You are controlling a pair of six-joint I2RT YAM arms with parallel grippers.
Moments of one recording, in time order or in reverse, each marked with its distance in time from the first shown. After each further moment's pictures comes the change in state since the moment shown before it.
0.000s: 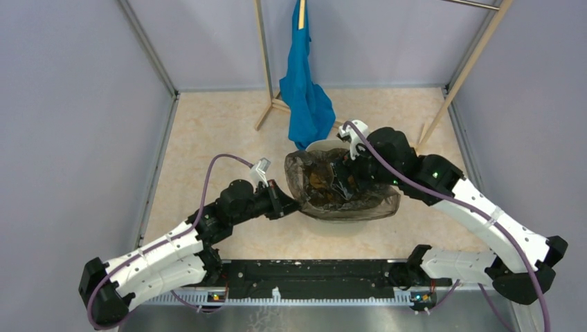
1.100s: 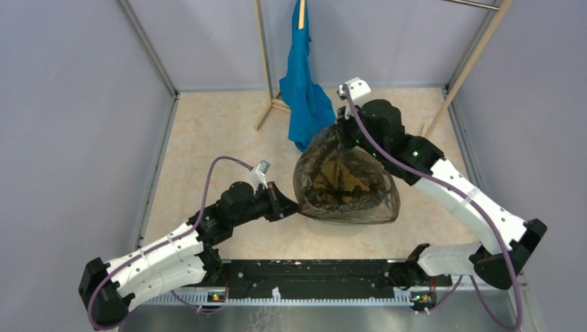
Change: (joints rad) left arm 0.000 -0.006 -0.031 0.013 0.001 -0.018; right arm -0.074 0.127 0.064 0.382 0.254 -0.037
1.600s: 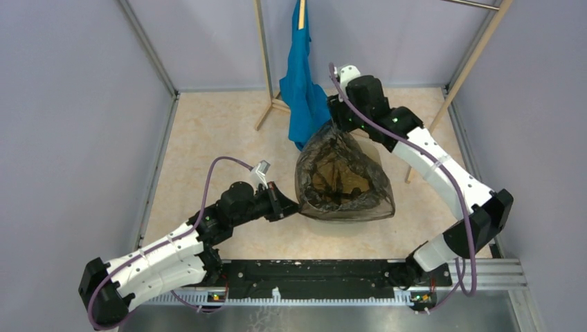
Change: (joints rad) left arm 0.000 0.000 -0.001 0.003 0.004 -0.008; right arm -0.167 0.296 0.199 -0.112 -0.099 -0.057
